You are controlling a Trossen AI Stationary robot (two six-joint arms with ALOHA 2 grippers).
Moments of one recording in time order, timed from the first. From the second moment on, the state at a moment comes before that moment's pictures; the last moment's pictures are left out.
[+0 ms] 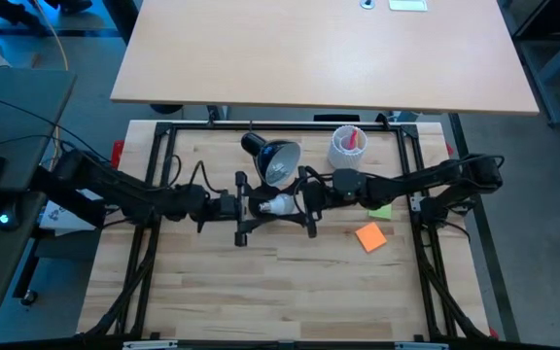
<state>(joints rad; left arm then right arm) -0.23 1.32 0.66 0.82 -0.24 0.22 0.04 1.54 0.90 0.57 -0.11 -0.06</state>
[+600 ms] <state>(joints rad) -0.26 1.29 0.65 0.81 -0.31 0.25 0.07 1.54 0.90 0.57 -0.08 -0.07</state>
